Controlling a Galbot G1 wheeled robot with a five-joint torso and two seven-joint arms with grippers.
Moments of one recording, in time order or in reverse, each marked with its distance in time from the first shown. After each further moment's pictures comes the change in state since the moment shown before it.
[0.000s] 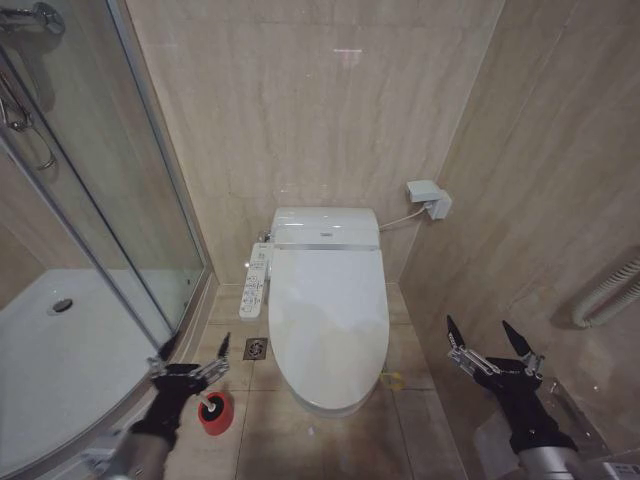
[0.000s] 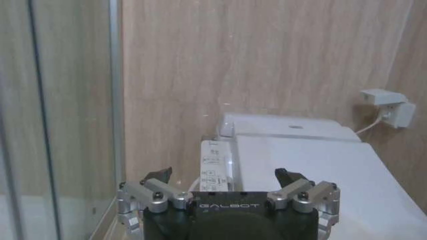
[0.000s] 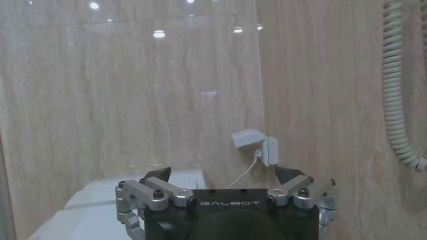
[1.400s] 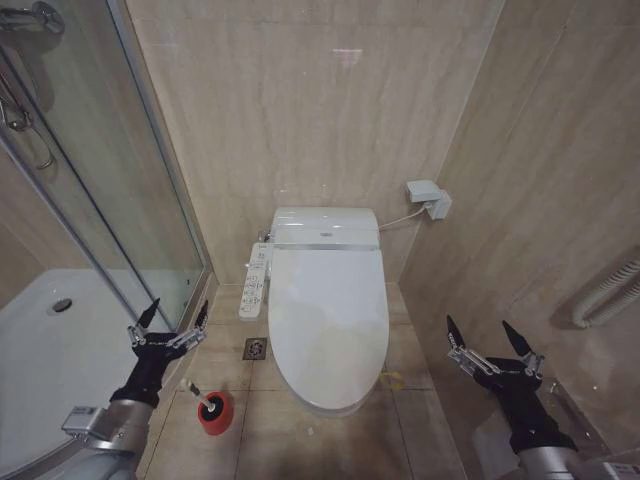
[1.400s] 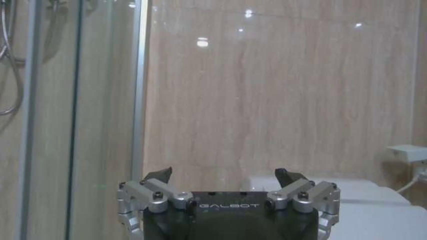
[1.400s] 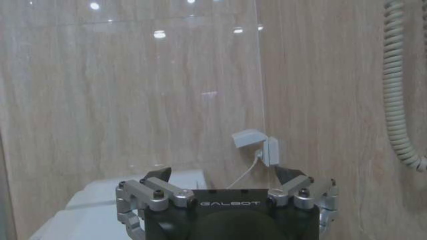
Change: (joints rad) left arm -0.144 0.095 -0.122 0.169 -0.127 -0.274 0.051; right arm 0.000 0.000 0.000 0.000 0.000 0.000 0.000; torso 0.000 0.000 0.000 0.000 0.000
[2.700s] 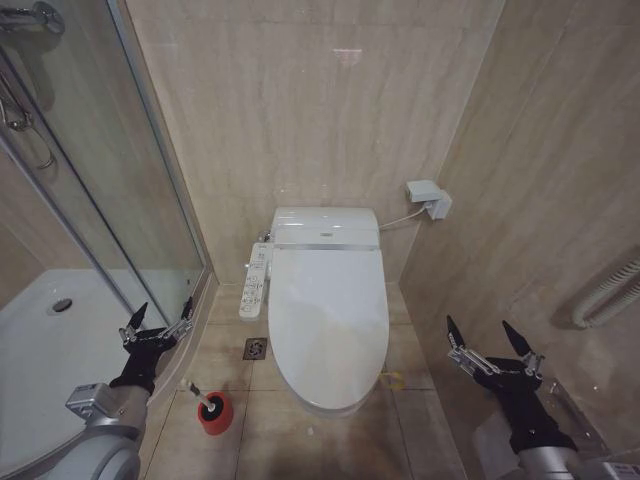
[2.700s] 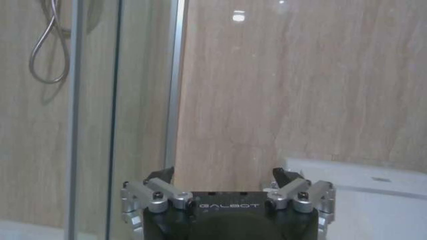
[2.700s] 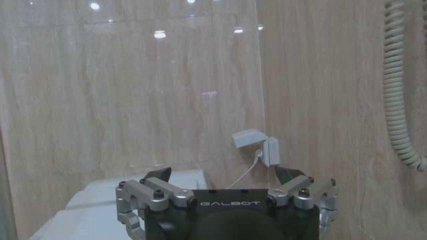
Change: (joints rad) left arm -0.066 0.046 0.026 0.039 -0.069 0.110 -0.168; right arm 0.000 0.000 0.000 0.000 0.000 0.000 0.000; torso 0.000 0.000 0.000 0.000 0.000
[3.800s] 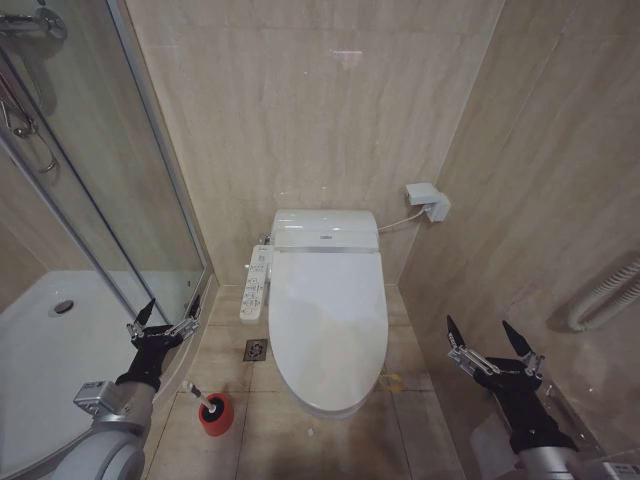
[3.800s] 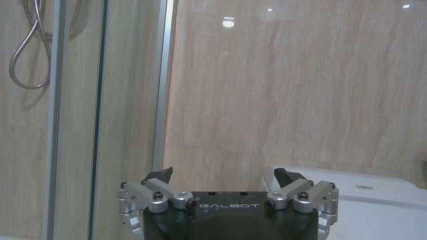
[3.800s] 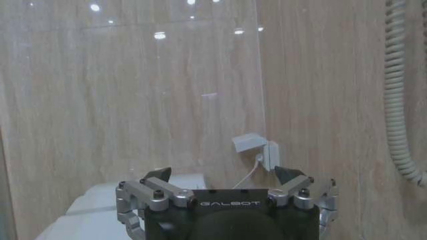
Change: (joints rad) left arm -0.016 -0.006 0.016 0.019 0.005 -0.025 0.041; right arm 0.000 0.000 0.000 0.000 0.000 0.000 0.000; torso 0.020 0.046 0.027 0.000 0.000
